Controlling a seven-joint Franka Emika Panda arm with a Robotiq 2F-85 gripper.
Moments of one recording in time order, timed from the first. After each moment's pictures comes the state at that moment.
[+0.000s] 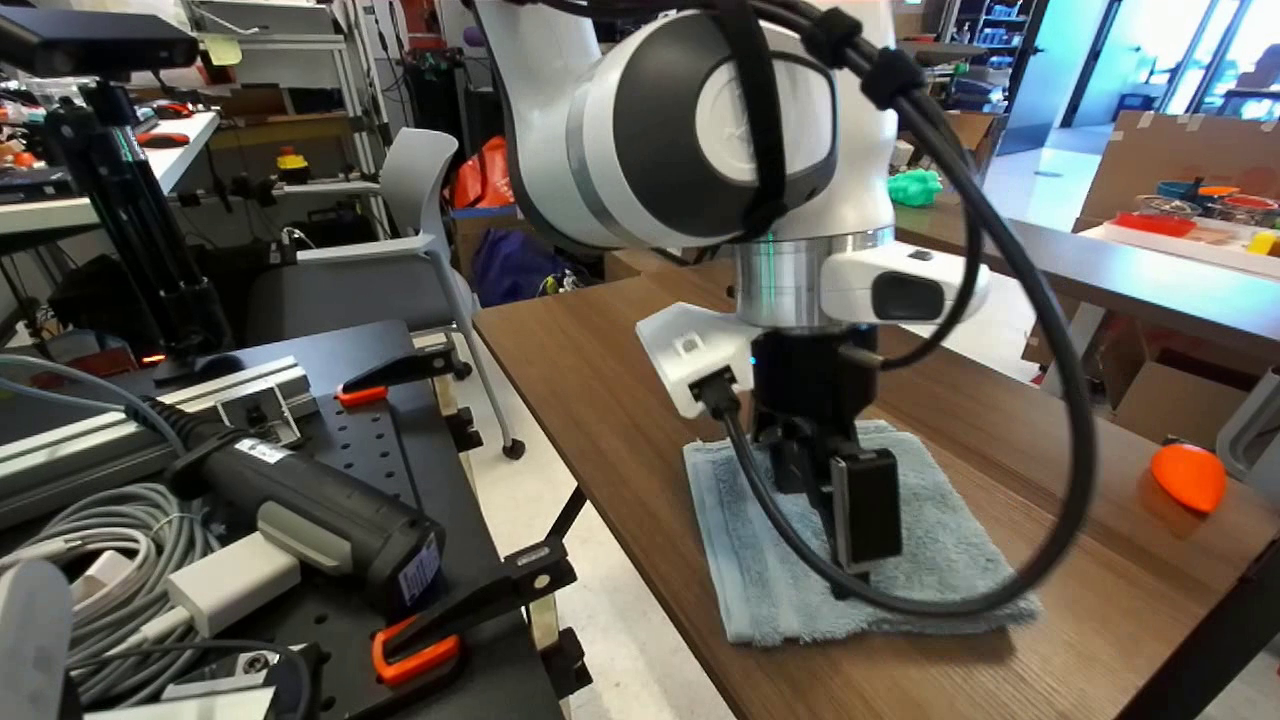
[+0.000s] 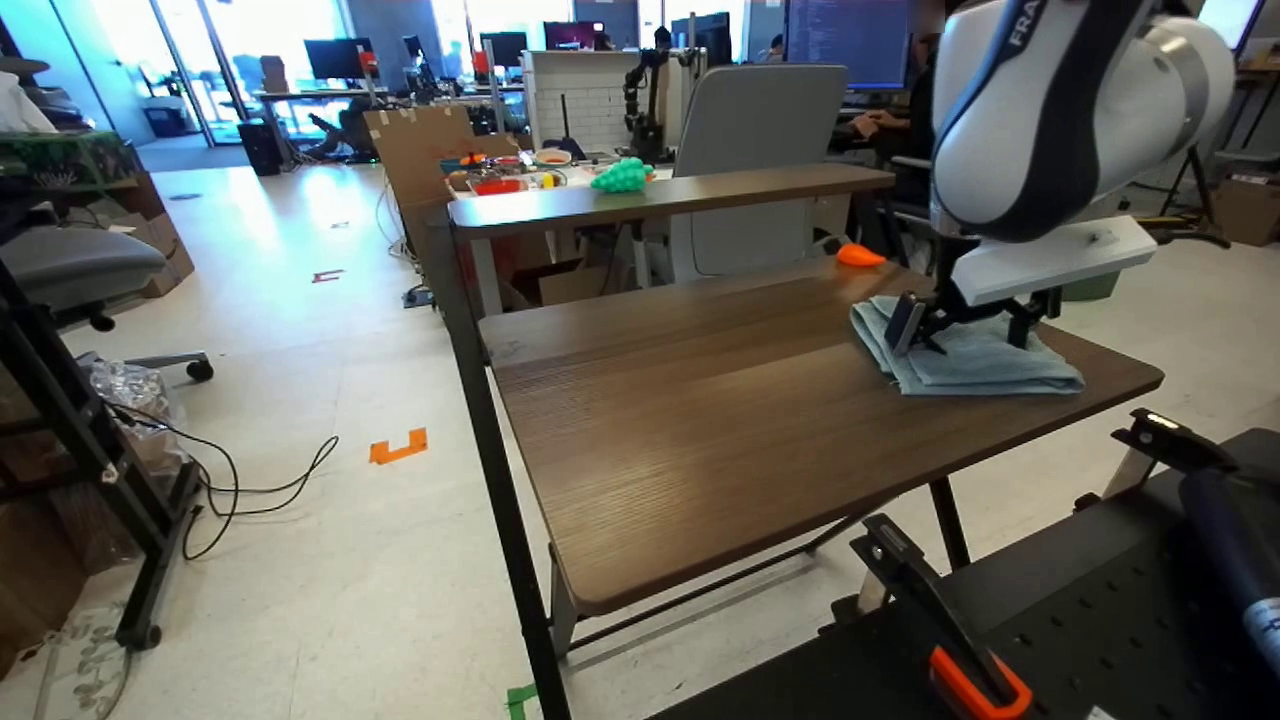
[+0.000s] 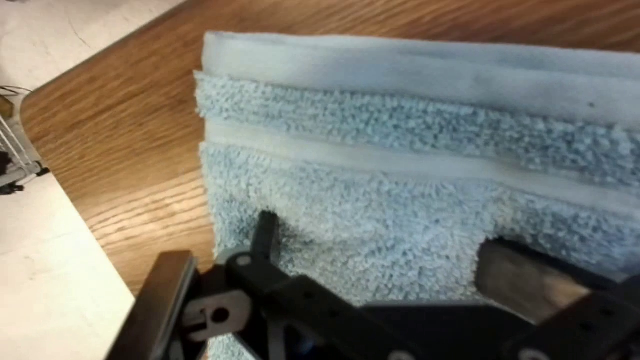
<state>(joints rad) 0.22 0.70 -0.41 -2.16 -0.17 2.85 0.40</state>
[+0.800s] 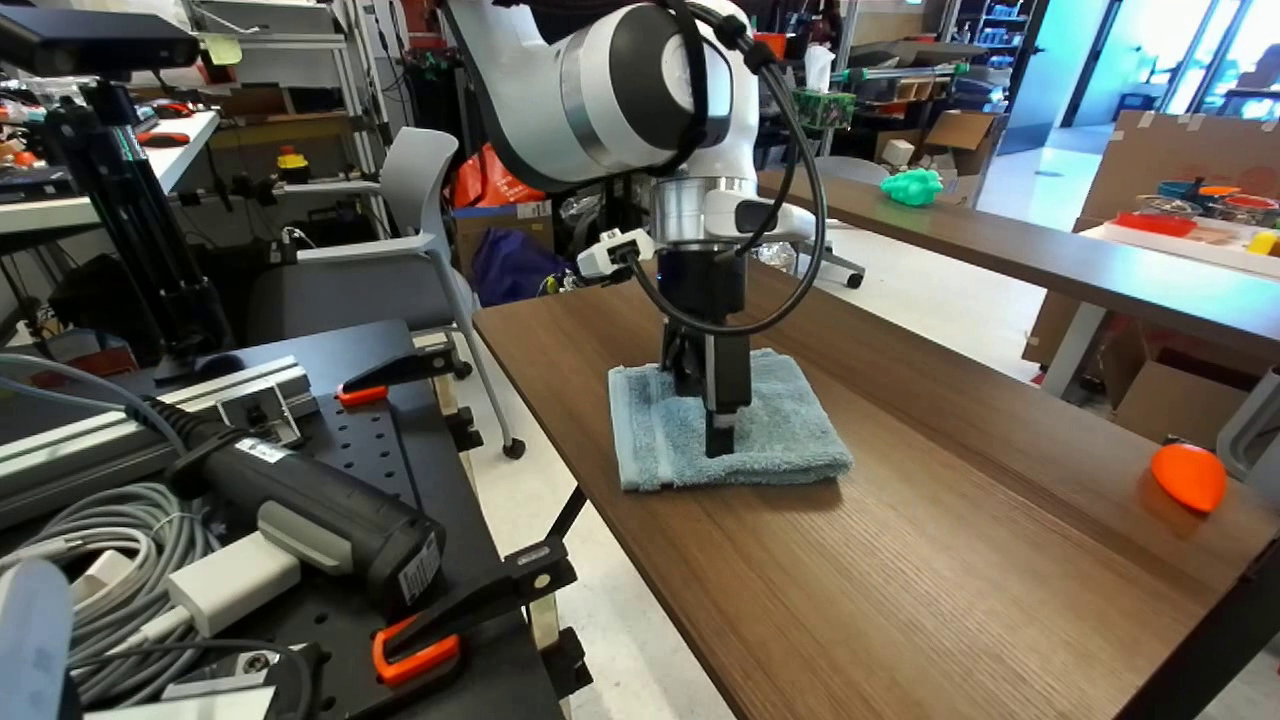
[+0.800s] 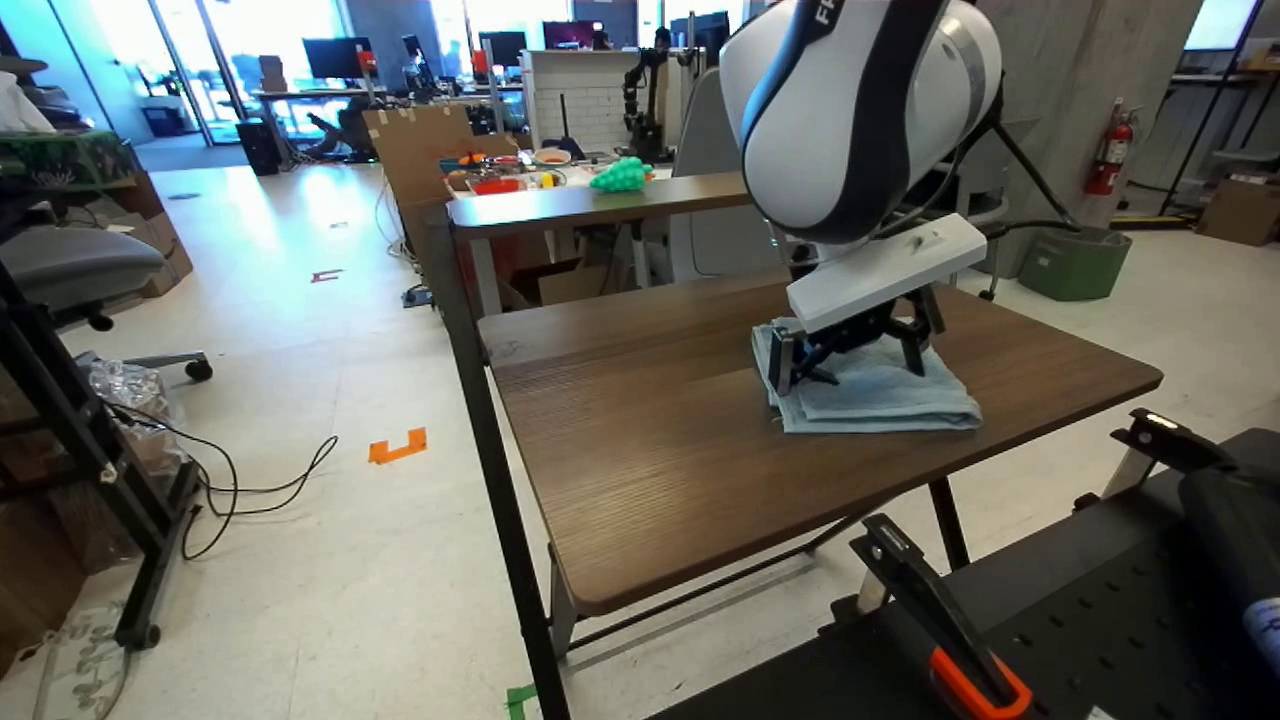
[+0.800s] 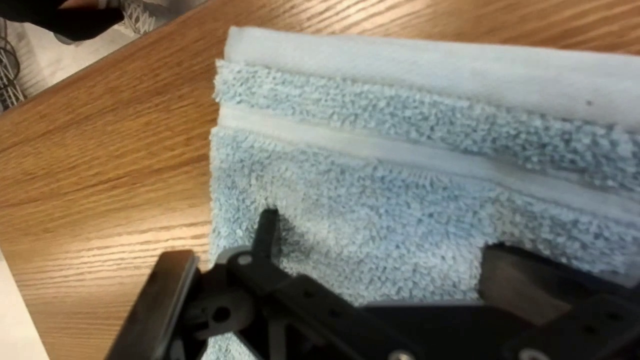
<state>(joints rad) 0.42 0.73 -0.34 -2.02 -0.25 2.50 0.62</state>
